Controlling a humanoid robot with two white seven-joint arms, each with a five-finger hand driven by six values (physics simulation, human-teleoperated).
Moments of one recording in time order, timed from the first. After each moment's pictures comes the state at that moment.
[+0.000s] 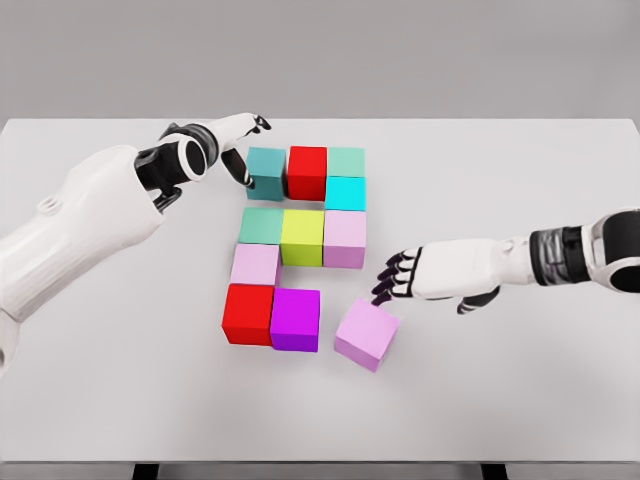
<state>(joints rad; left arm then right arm) -1.04 0.36 -1.13 -1.16 -0.03 0.61 -0.26 -0.74 -0.89 0.95 -1.68 0.32 -0.61 0.61</state>
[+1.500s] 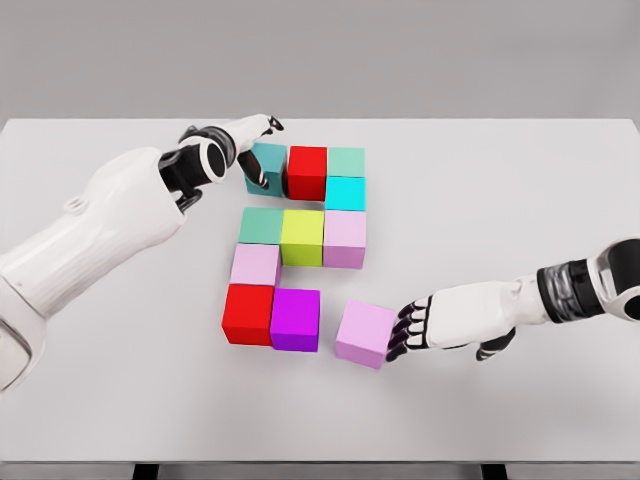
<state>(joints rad) -1.04 0.29 -1.13 -1.10 -0.03 0.61 -0.23 -0.82 -0.99 1.16 -1.76 0.25 -0.61 0.61</state>
